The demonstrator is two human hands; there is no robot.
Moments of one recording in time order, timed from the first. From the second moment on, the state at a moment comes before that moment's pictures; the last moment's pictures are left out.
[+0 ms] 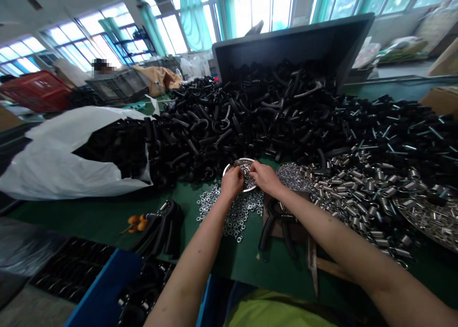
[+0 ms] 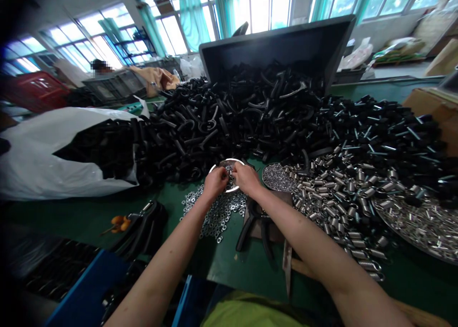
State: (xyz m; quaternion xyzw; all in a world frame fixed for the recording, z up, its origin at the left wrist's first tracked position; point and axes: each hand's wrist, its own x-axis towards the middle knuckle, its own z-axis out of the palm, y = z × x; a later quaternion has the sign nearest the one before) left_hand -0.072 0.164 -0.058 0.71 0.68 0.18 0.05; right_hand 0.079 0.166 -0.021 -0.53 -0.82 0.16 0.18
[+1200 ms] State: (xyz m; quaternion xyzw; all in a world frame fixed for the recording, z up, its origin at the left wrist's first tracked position) left_hand -0.003 0.070 -0.058 0.82 0.48 0.22 0.23; right_hand 0.228 0.012 -0.020 -0.51 -0.85 0.14 0.08
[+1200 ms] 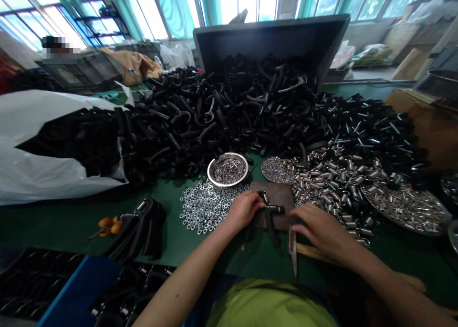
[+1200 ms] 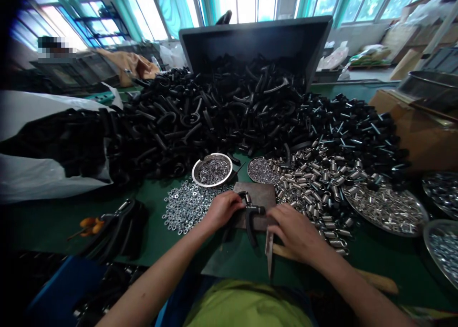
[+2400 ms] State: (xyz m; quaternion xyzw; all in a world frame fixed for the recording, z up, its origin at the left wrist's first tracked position) left_hand -0.007 0.026 -0.071 0.75 0.55 0.28 0.23; right_hand 0.208 -0.016 -0.014 -0.59 -0.77 0.17 0.18
